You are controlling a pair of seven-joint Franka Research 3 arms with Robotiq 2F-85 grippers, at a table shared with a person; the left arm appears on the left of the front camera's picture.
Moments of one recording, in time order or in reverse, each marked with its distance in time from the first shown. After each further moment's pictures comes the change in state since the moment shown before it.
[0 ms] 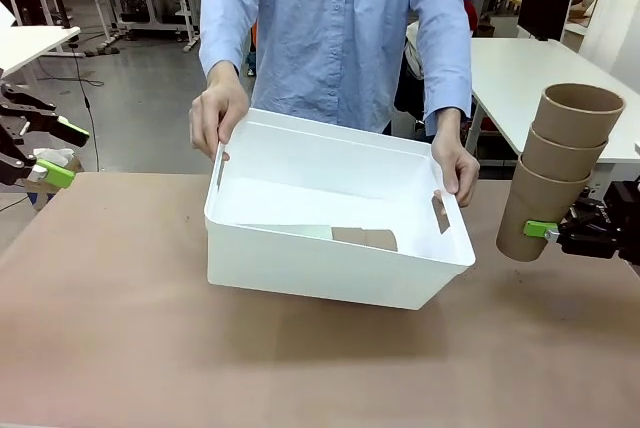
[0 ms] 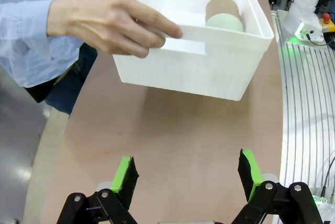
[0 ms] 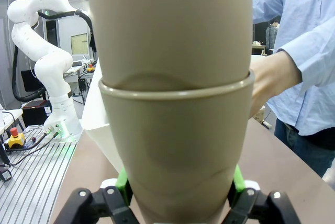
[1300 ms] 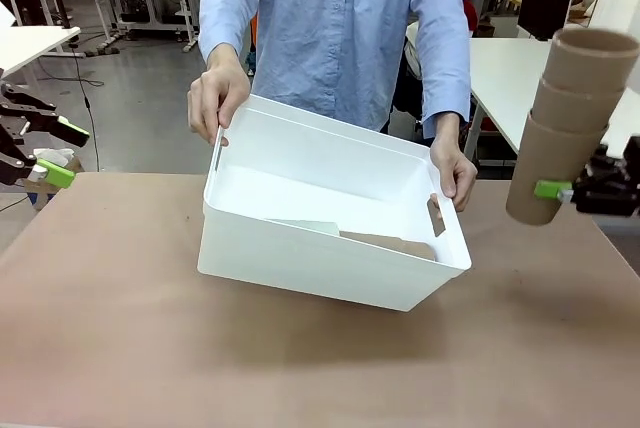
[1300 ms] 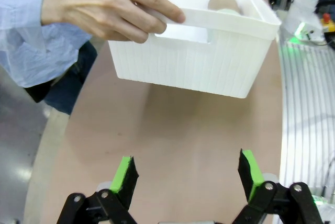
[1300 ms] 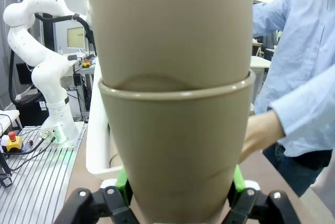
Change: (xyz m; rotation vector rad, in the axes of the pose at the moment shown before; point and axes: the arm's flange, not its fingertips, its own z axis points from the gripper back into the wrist) left arm 0.000 0.000 0.000 0.000 0.000 0.000; right arm 0.098 0.012 -0.008 -0.029 0.059 0.053
